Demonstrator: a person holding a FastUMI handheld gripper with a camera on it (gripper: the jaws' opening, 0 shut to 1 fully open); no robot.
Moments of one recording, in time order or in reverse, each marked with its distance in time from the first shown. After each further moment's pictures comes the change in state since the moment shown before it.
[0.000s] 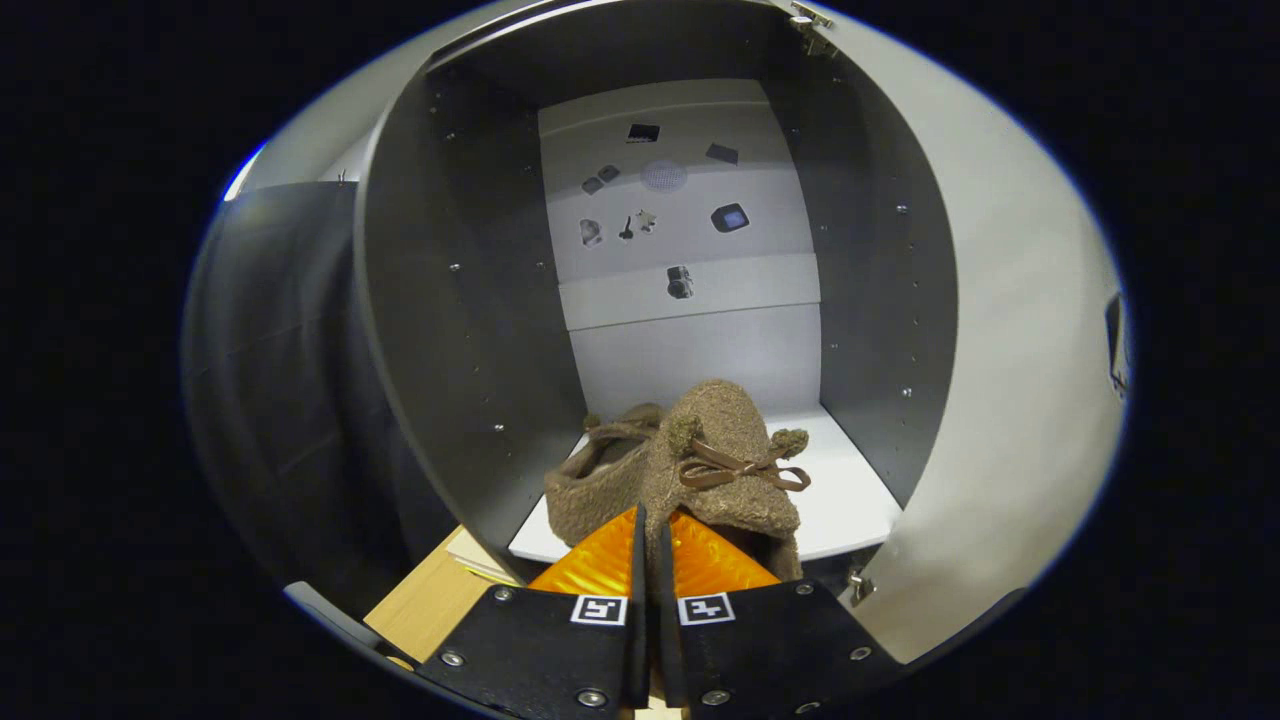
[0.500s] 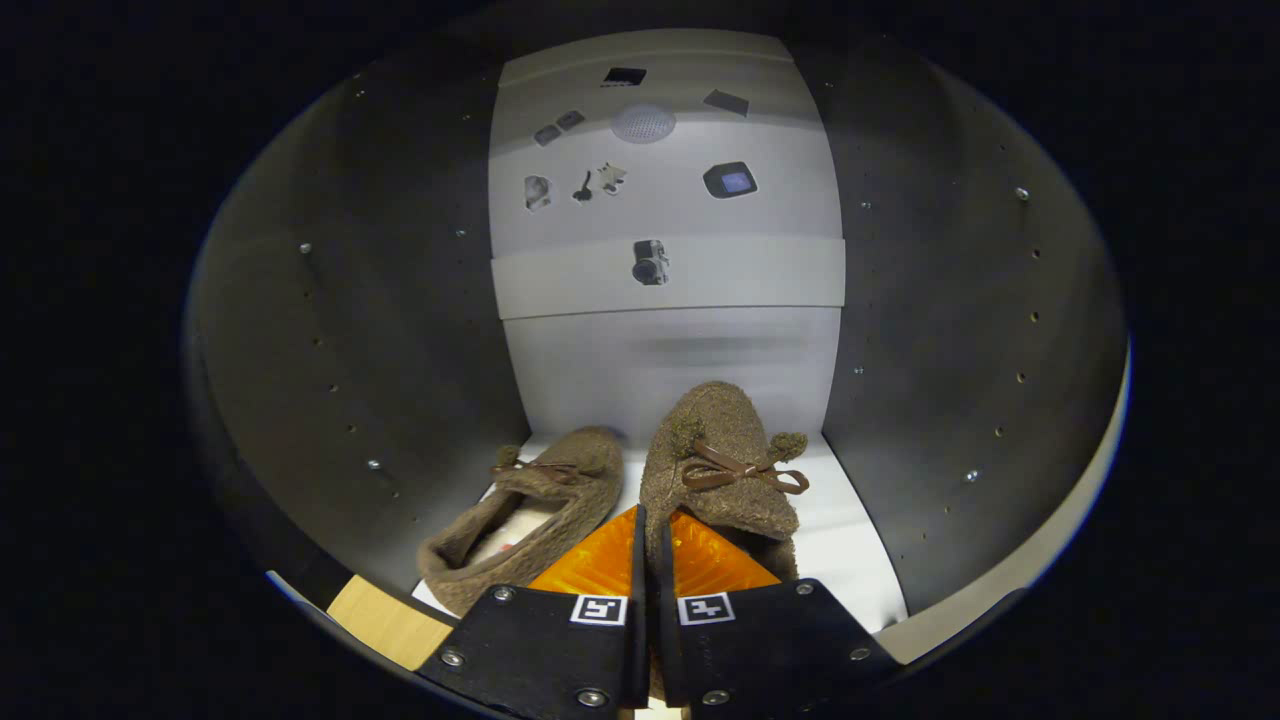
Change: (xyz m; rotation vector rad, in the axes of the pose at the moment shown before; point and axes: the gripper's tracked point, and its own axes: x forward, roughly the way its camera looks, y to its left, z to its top) arm 0.108 -0.044 0.019 -0.057 0.075 -0.060
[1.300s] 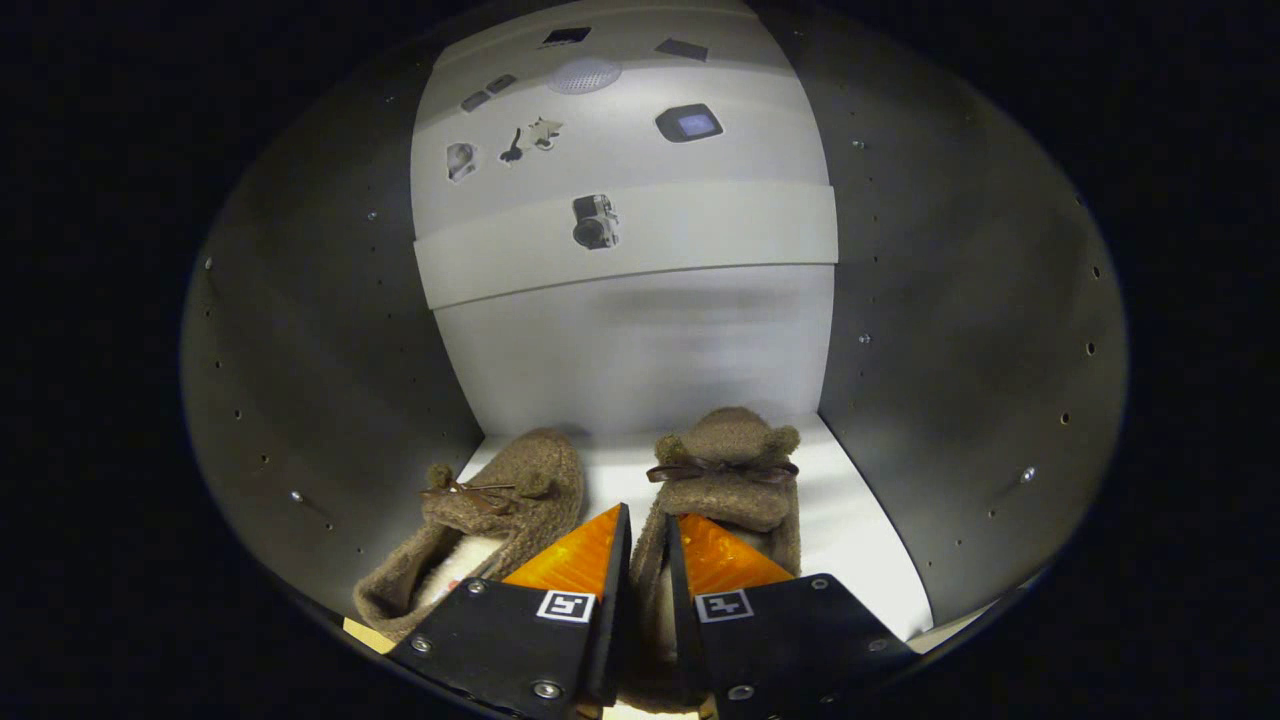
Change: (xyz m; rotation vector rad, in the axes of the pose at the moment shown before) arm 0.038 -0.006 -0.011 0.080 0.060 -0.052
